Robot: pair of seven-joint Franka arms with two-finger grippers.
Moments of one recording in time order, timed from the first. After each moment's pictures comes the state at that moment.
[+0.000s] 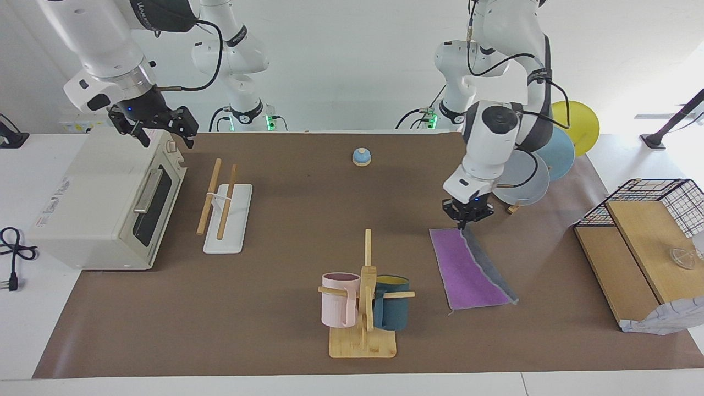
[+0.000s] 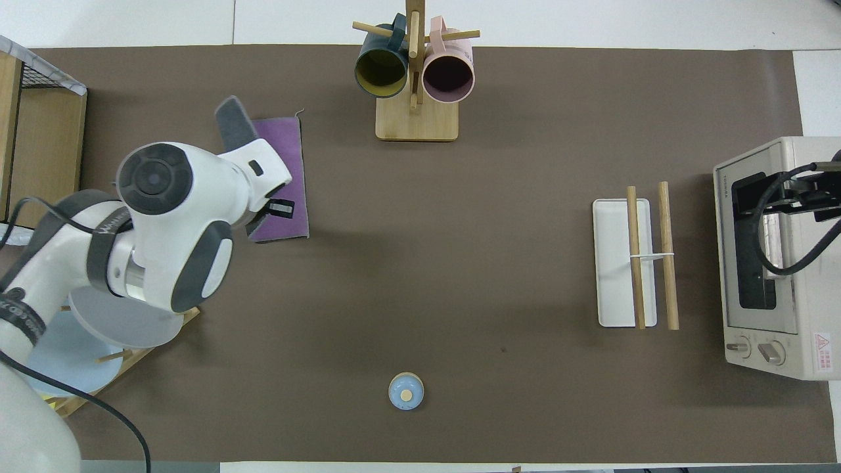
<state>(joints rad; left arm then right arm) -0.30 0.16 -0.09 -2.03 0.09 2.29 -0.16 0.04 0.00 -0.05 -1.56 -0.03 1.47 0.03</state>
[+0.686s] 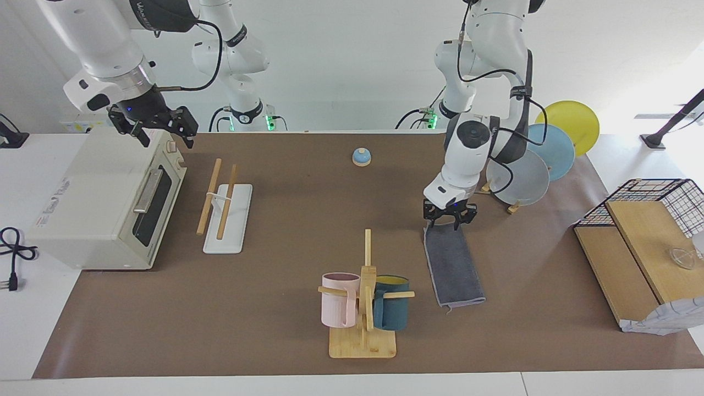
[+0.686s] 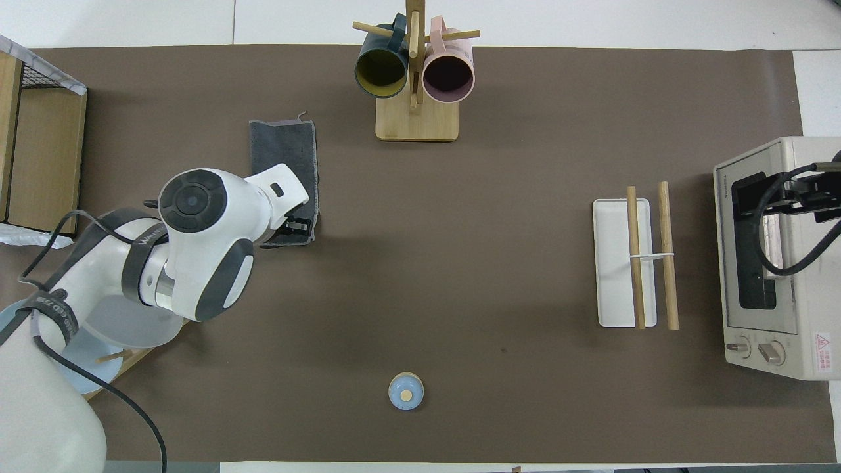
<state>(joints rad) -0.28 0.19 -0.08 -2.09 0.04 2.36 -0.18 0.04 0.00 -0.05 -1.56 -0.03 1.47 0.03</state>
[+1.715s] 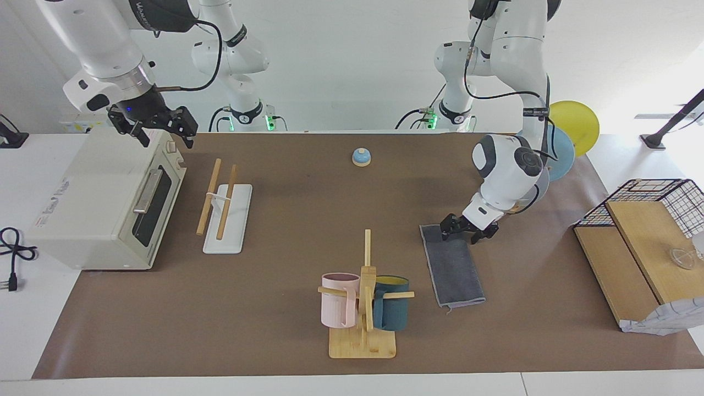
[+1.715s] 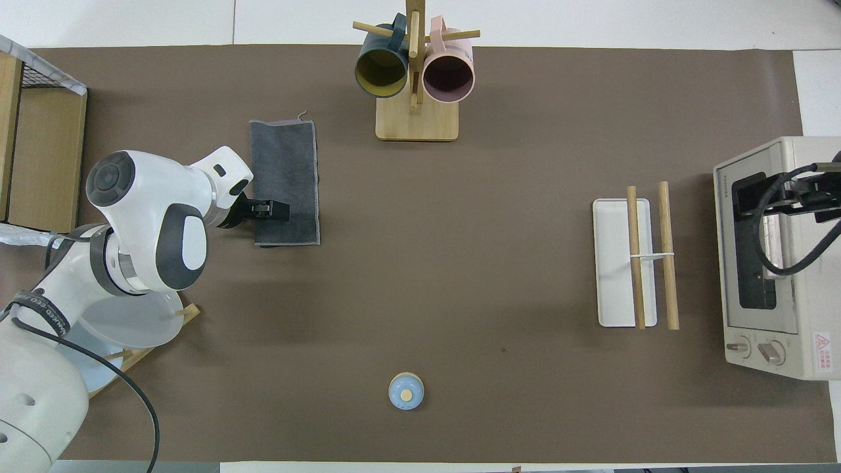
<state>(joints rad) -0.15 0.30 -0.09 -2.08 -0.28 2.44 0.11 0.04 0.00 -0.05 -1.56 -0.03 1.47 0.03</state>
